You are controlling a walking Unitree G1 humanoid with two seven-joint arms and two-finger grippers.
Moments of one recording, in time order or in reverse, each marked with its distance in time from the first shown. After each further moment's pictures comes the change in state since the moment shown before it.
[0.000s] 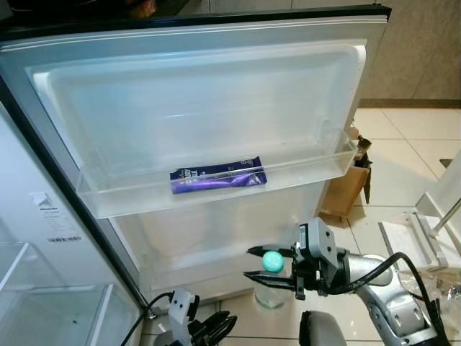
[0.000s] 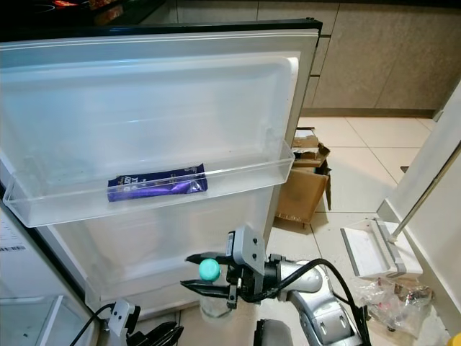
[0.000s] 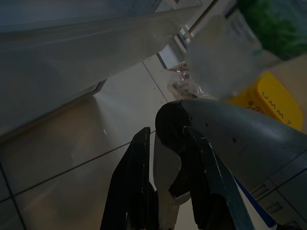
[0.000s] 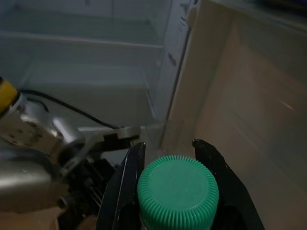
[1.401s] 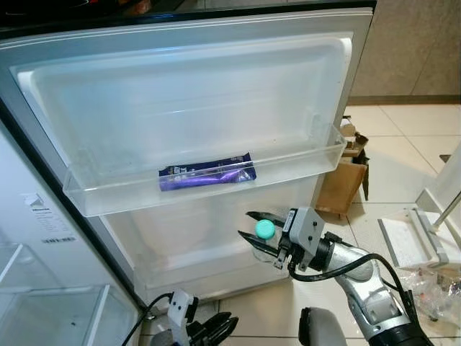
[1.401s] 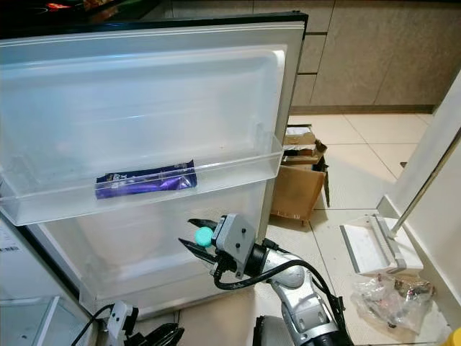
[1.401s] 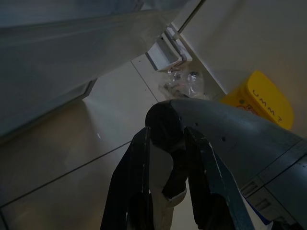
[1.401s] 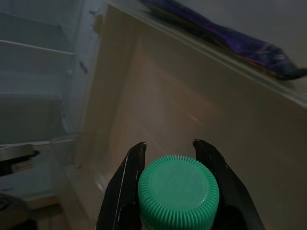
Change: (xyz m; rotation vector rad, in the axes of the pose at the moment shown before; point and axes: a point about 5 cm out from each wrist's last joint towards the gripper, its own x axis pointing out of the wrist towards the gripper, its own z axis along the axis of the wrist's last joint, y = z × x) left arm -0.005 0.000 0.005 0.003 -0.029 -0.039; right arm 0.017 -0.028 0.000 -0.188 -0.069 -0.363
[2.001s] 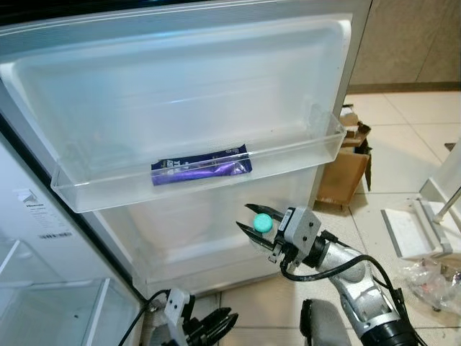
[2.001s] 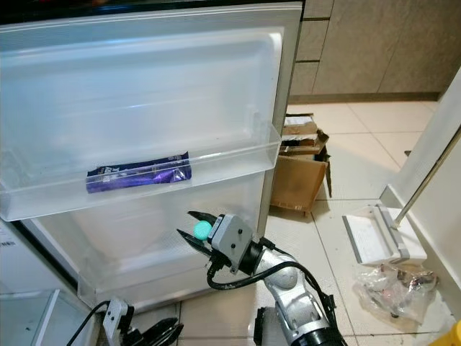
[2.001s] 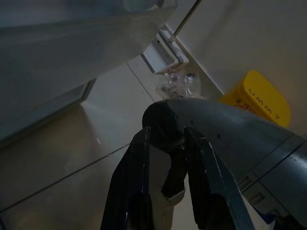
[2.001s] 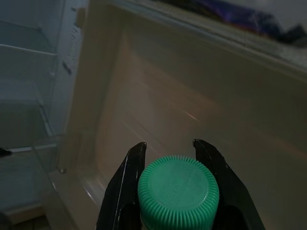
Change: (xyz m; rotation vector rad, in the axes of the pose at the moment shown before) left arm -0.004 -0.004 0.011 0.054 -0.052 -0.050; right arm 0.005 0.001 -0.008 -0.031 -0.032 -0.090
